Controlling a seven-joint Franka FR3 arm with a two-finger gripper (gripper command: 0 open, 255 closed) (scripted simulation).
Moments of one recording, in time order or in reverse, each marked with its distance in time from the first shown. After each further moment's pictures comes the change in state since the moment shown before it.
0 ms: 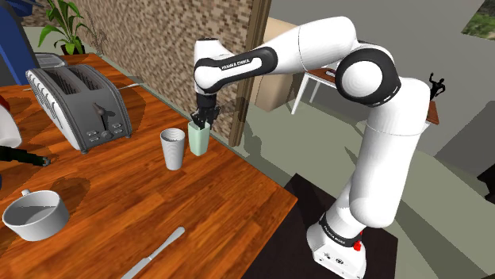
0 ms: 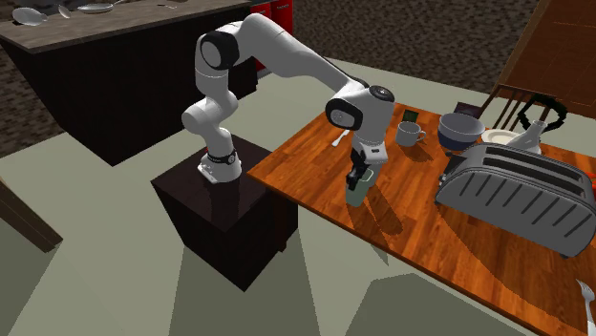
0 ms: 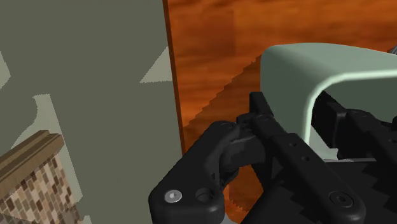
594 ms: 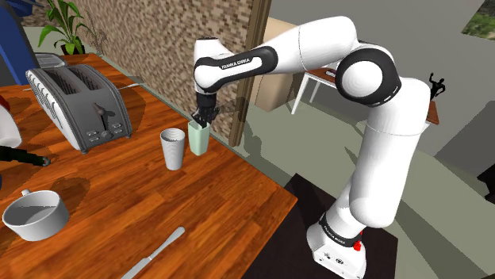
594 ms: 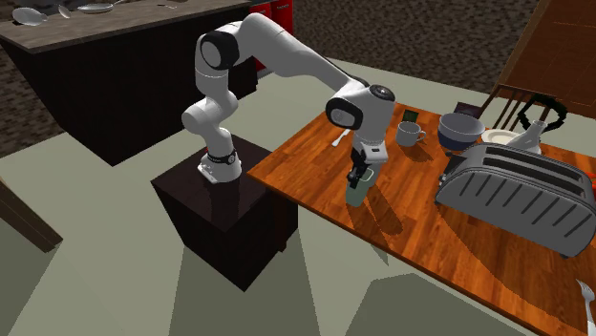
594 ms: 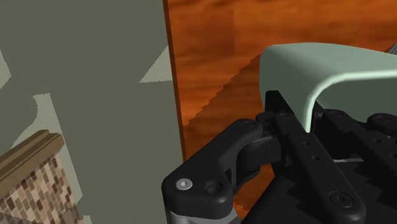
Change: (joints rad) arm 0.000 -0.001 0.000 0.005 0.000 -0.006 0.000
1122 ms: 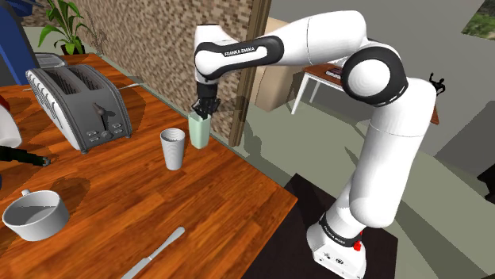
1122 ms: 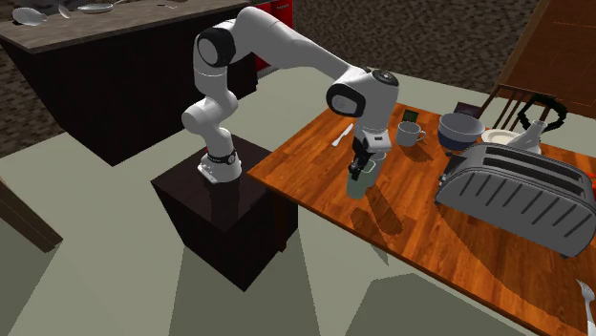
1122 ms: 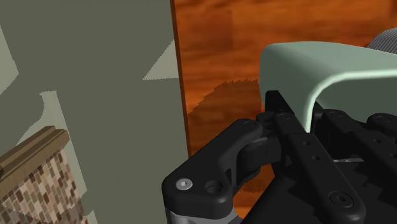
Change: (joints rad) arm -0.001 -0.035 0.000 0.054 0.002 -0.089 -0.002
